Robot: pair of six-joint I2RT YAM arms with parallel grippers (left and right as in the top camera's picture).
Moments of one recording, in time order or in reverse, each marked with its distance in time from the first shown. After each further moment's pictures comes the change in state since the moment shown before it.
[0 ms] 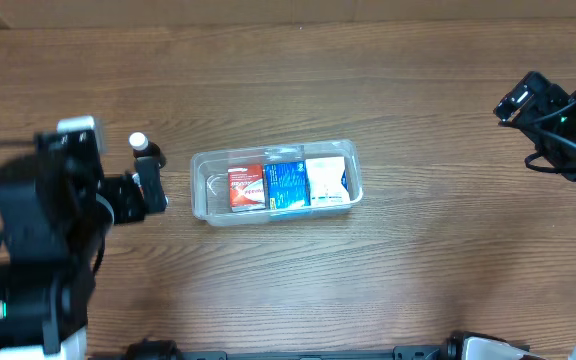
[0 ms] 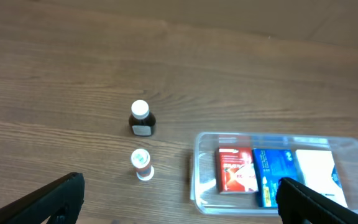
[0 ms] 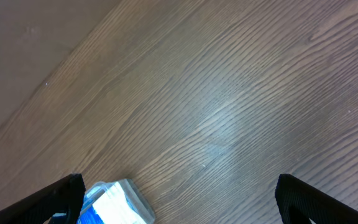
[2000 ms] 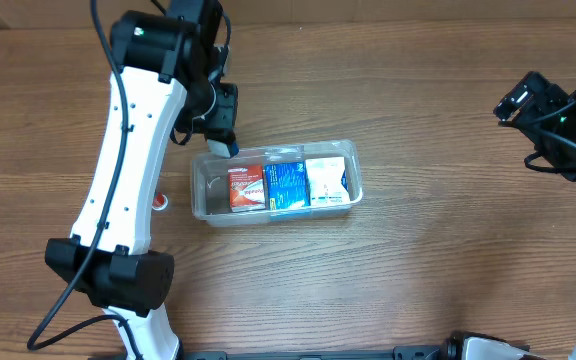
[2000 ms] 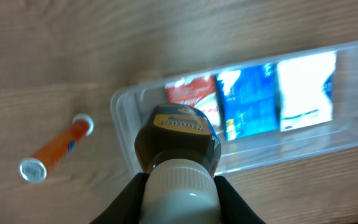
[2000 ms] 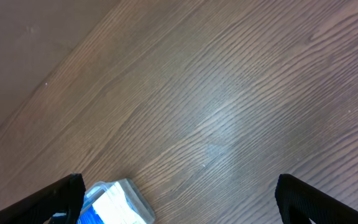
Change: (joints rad) left arm -0.310 0.974 0.854 -0.616 0.000 -0.065; right arm 0.000 0.002 0.000 -0.001 0.001 0.000
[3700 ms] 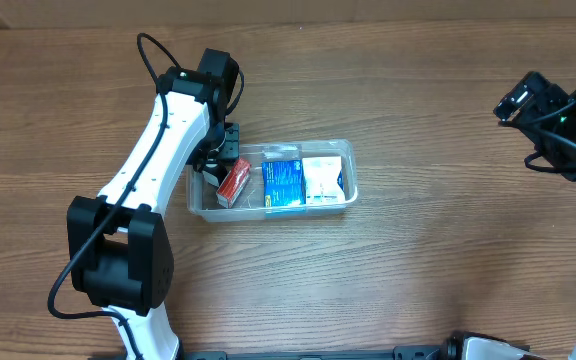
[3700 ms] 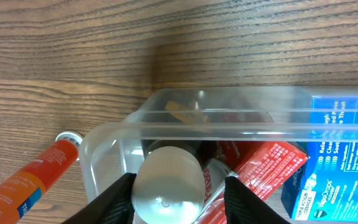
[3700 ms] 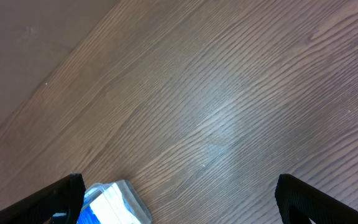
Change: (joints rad) left arm 0.005 0.003 -0.551 0.451 -0.146 -0.104; right arm 0.000 0.000 0.000 0.001 0.000 0.000
